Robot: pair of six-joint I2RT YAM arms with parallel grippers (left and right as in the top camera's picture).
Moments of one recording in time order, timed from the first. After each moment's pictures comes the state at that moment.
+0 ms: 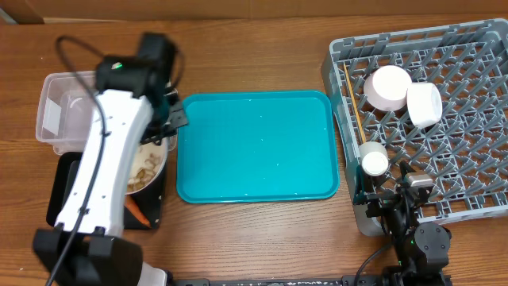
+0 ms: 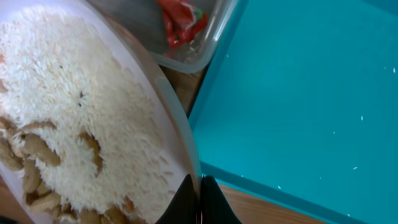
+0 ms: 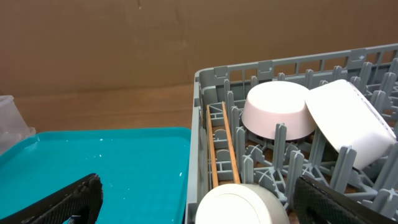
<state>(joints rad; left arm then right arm) -0.13 1.68 1.68 -1.46 -0.10 -0.53 0.07 0.01 0.08 -0.18 -0.09 0.13</state>
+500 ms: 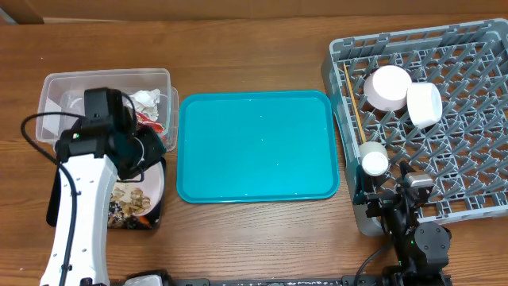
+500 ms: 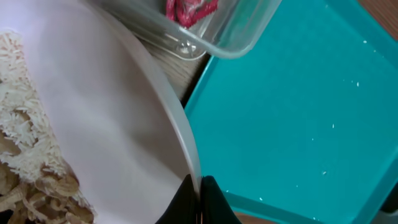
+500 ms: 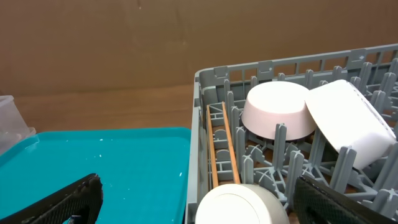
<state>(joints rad) 0.13 1.37 1.14 -1.05 0.19 -0.45 0.07 0.01 0.08 -0.18 -0.09 0.13</state>
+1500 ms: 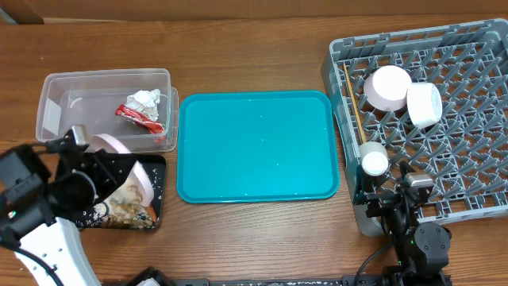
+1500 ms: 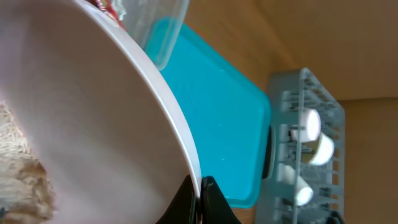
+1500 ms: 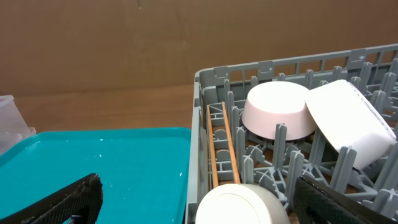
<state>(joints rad) 0.65 1.09 1.02 -1.10 0.83 -0.09 0.07 0.01 0.08 -0.18 -0.09 0.12</state>
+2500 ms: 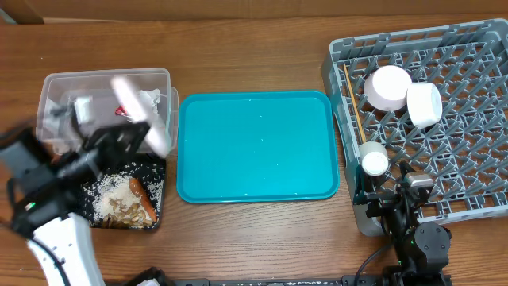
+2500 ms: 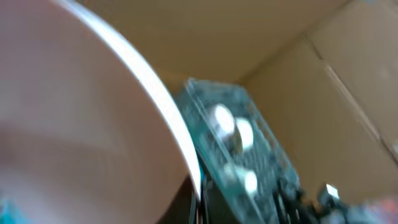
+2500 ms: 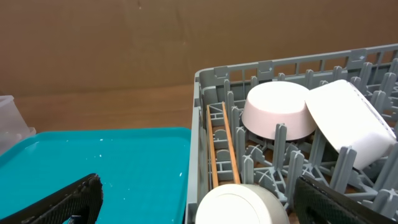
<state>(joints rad) 0.47 1.09 0.97 -0.48 1.24 -0.20 0.07 0.01 0.08 -0.18 -0.09 0.13</state>
